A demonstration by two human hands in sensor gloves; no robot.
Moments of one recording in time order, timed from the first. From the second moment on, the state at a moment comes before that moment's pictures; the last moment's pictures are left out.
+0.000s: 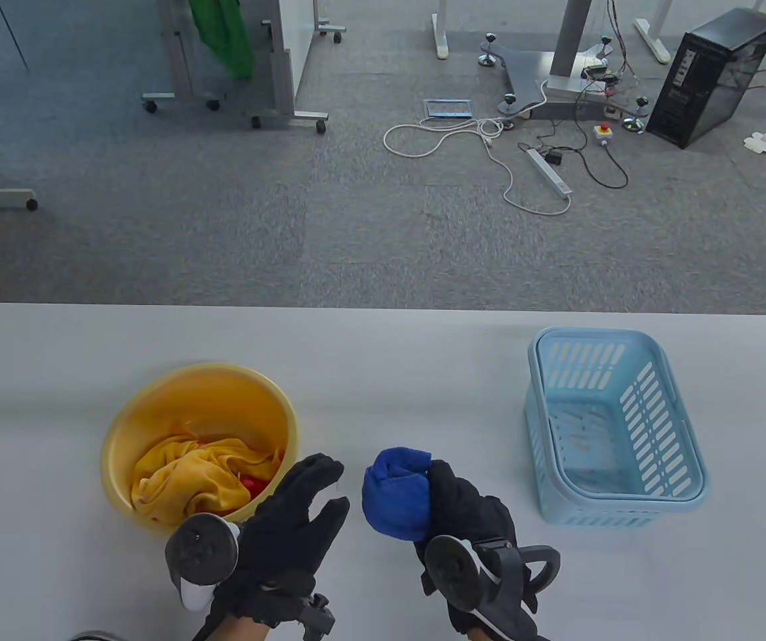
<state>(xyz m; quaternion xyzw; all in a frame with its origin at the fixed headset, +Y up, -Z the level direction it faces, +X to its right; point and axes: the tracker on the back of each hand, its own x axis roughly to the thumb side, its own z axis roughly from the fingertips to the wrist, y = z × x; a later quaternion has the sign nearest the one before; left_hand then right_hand) -0.172 -0.675 -0.240 0.10 -0.23 0.54 0.80 0.087 -0.636 -0.216 0.03 -0.19 0.98 0.10</state>
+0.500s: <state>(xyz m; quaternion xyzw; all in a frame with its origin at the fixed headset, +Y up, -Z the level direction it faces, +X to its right) -0.171 -0.679 -0.240 0.06 -0.28 0.53 0.80 0.152 -0.590 -0.235 -0.14 -0.18 0.97 0.11</state>
